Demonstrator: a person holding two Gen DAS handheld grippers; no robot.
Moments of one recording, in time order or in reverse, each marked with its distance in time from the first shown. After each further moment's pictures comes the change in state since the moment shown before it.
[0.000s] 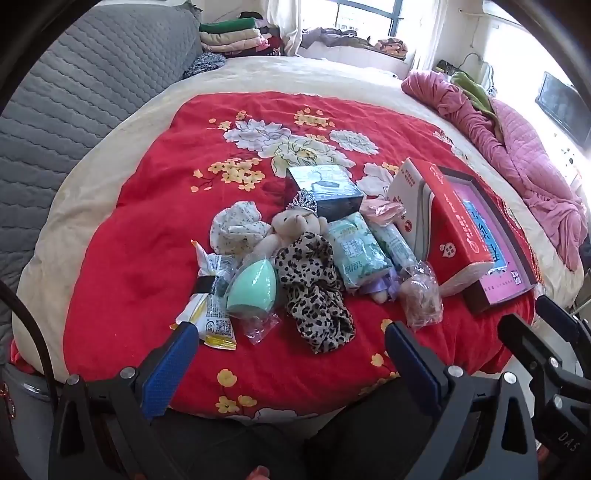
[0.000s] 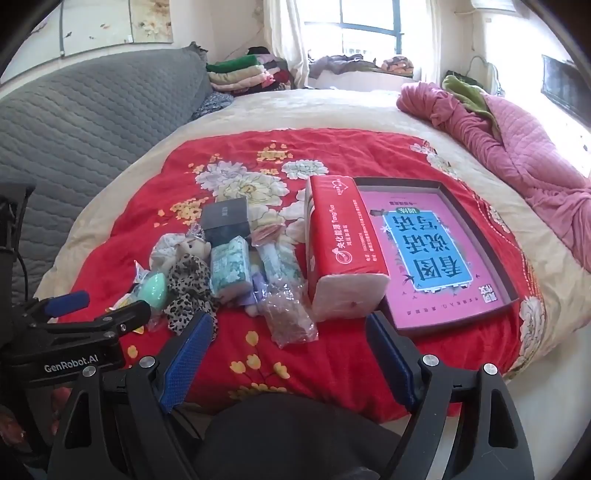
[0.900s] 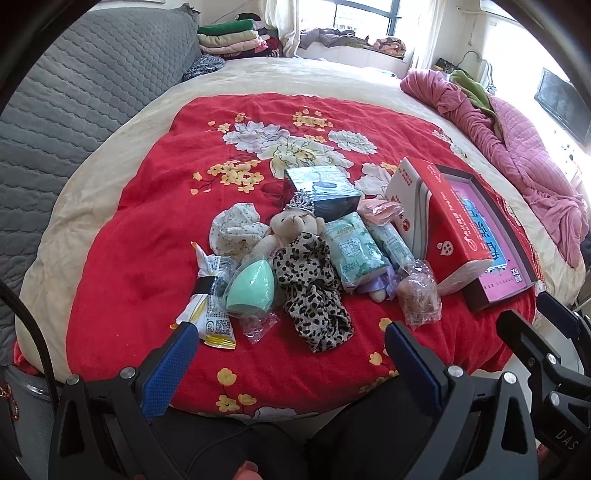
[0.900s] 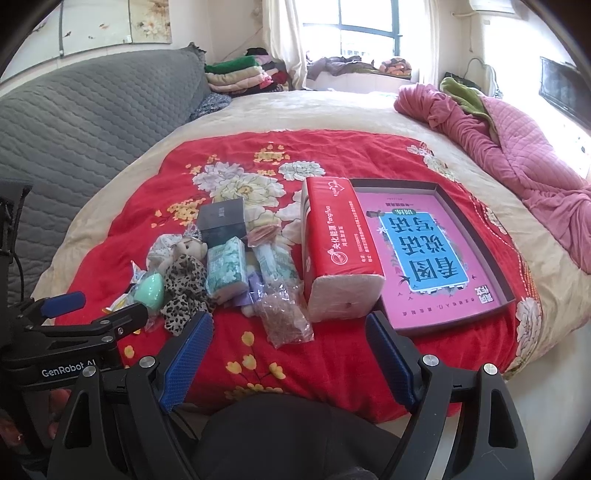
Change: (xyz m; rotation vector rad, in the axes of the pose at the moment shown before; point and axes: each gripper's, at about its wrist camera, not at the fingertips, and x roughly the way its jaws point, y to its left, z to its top) left arm -0.004 -0.003 -0.001 0.014 -0.009 0.008; right arm 0.000 -0.001 -0.001 0.000 -0.008 -0.009
